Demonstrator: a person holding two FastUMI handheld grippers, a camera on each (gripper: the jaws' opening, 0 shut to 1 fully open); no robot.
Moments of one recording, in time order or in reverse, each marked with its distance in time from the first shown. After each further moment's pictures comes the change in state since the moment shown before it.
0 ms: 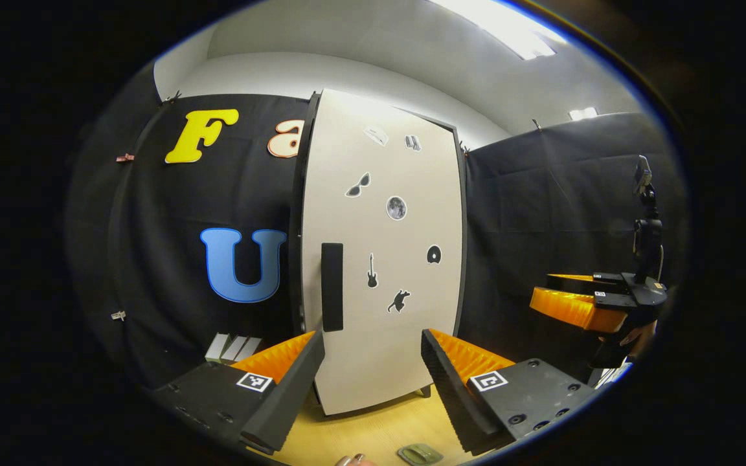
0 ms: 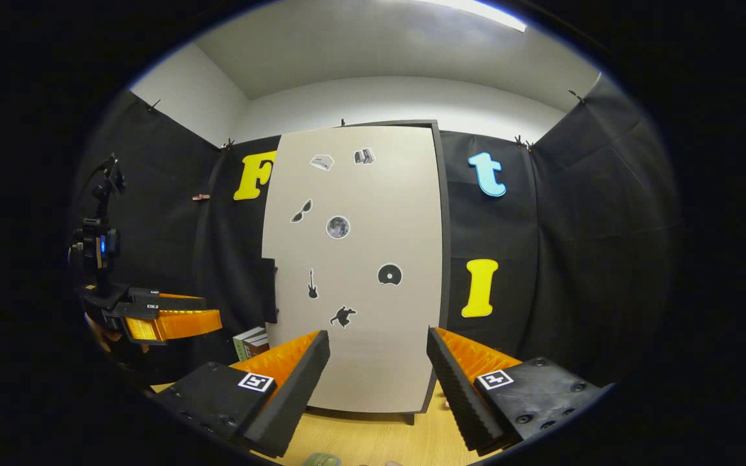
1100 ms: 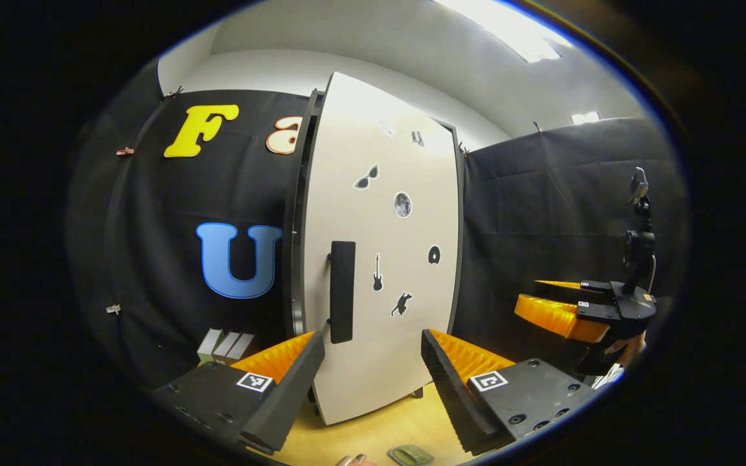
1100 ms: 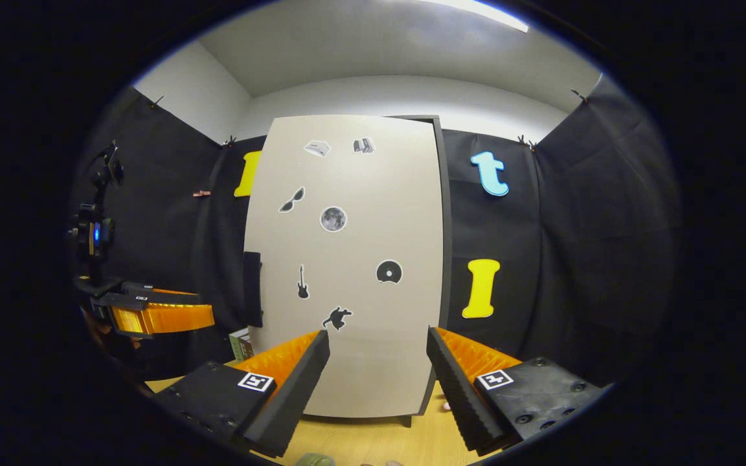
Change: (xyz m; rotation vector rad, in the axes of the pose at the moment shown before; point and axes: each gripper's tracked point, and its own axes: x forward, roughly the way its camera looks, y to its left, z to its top) left arm 0.004 -0.008 0.001 -0.025 -0.002 -0.014; right arm 0.011 -0.004 -0.012 -0.006 0.002 0.018
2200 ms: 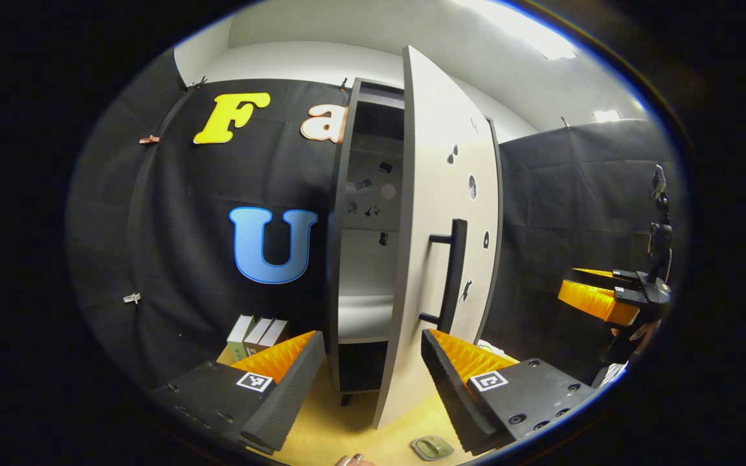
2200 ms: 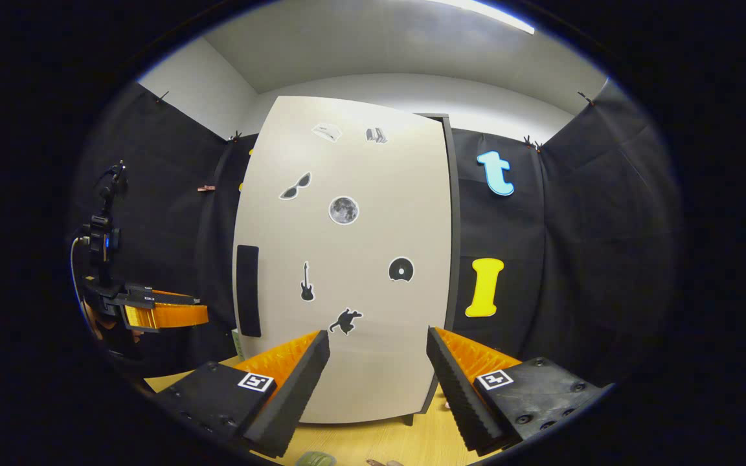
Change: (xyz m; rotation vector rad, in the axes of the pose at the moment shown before) left arm -0.009 0.061 -0.022 -0.021 0.054 0.111; right arm 0.002 0.006 -0.009 -0.029 0.017 0.011
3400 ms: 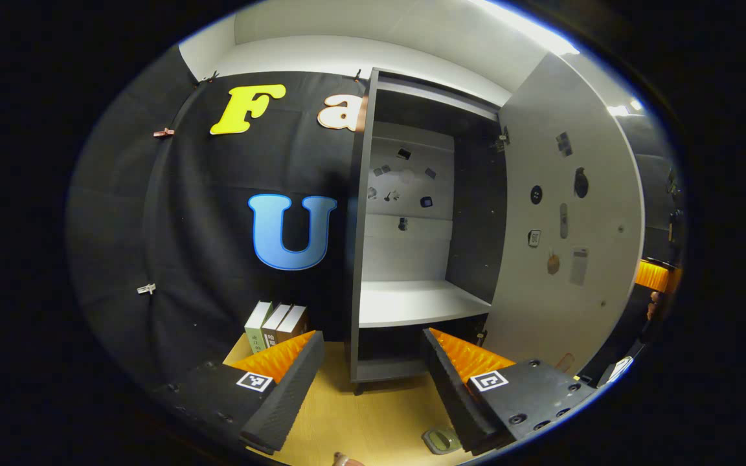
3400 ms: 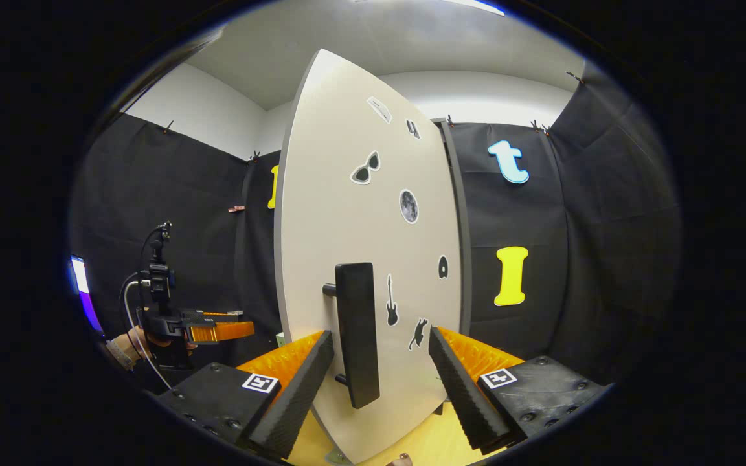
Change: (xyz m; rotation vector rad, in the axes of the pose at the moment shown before) left arm -0.013 0.031 -0.026 -0.003 0.050 0.050; right arm -0.050 0.021 0.017 0.124 0.003 0.150
